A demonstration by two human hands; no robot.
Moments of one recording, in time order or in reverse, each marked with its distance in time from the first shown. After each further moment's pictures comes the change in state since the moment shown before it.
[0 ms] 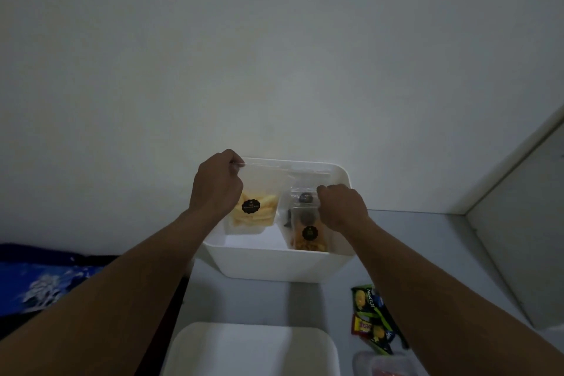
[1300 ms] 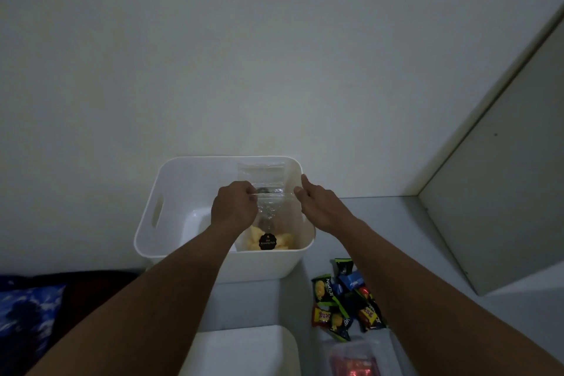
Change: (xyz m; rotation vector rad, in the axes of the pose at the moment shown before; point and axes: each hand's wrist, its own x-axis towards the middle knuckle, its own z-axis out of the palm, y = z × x) left_hand -0.027 0.043 0.124 0.078 -0.324 -0.153; right_hand -0.023 0.061 0.007 0.730 -0.181 0.203
